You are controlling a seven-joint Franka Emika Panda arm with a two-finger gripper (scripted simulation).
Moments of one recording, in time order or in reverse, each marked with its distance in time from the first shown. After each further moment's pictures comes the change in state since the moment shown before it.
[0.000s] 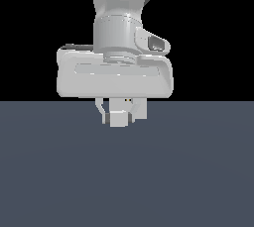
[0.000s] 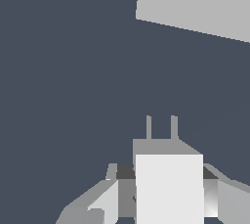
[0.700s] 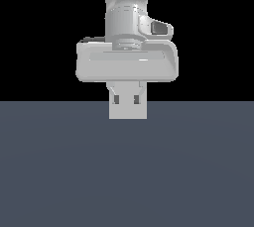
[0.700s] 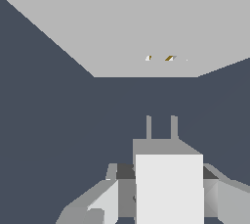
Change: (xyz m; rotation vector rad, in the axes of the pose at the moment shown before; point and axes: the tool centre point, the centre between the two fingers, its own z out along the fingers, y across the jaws) arm 0.027 0.021 -0.033 -0.011 -0.001 0.214
